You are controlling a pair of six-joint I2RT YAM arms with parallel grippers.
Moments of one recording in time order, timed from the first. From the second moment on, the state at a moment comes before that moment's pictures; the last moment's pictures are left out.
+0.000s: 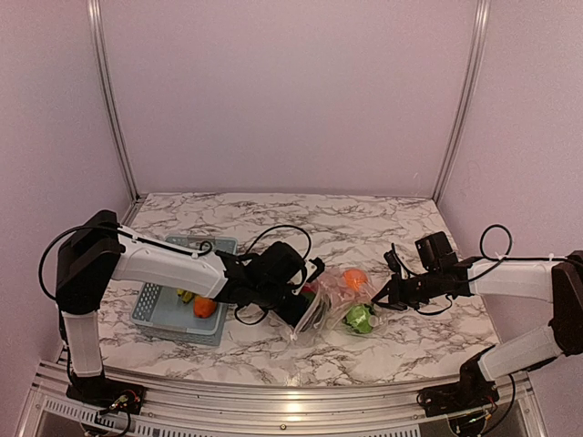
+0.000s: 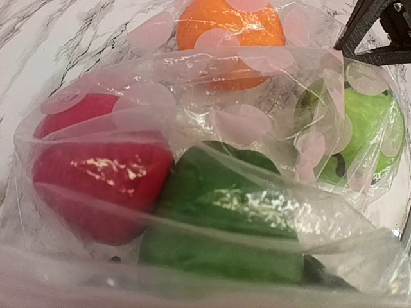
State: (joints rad) left arm -1.08 1.98 1.27 -0.16 0.00 -0.24; right arm 0.35 1.31 0.57 -0.23 -0.56 0.44
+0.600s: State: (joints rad) left arm -1.06 1.84 1.25 -0.22 0.05 -0.18; right arm 0.35 1.31 0.57 -0.23 -0.55 0.43
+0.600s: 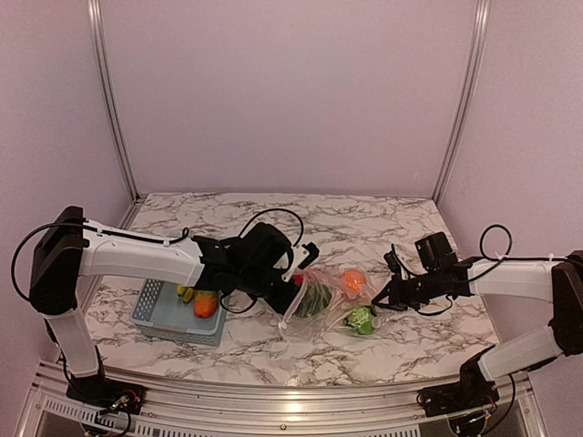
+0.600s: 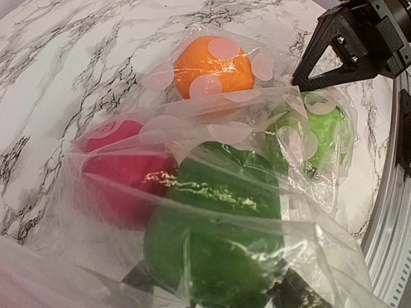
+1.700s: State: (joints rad) left arm -0.89 1.48 1.08 -0.37 0.00 -0.20; right arm 0.35 1.29 0.57 -0.25 -0.50 0.42
